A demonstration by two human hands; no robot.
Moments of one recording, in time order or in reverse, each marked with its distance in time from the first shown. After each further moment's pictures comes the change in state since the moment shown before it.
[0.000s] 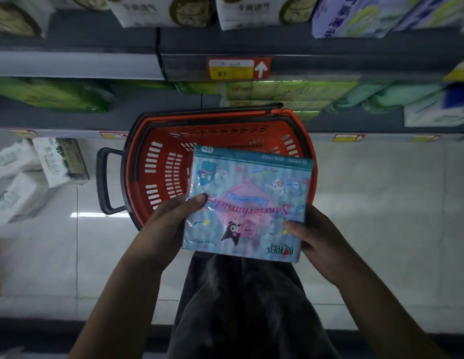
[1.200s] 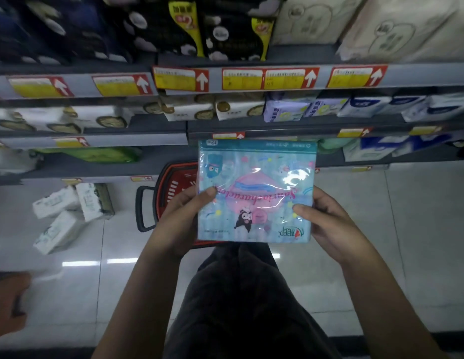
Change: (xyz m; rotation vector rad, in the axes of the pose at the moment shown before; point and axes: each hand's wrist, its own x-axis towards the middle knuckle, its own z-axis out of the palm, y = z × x) left_hand -0.172 0.104 0.067 0.054 -0.118 0.191; right_hand -0.164 -0.136 0.085 -0.093 0.003 -0.286
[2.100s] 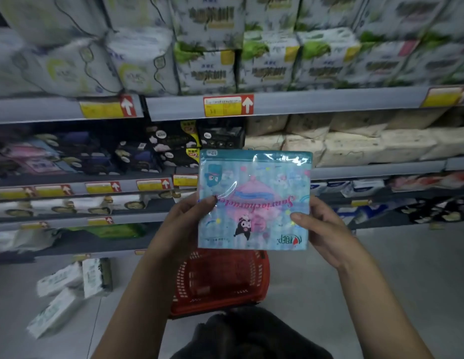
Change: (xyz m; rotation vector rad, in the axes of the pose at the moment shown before) left_hand -0.104 0.134 0.079 0.073 -0.232 0.316; right_hand -0.089 -0.160 0.048 -0.060 -0.061 -0.311
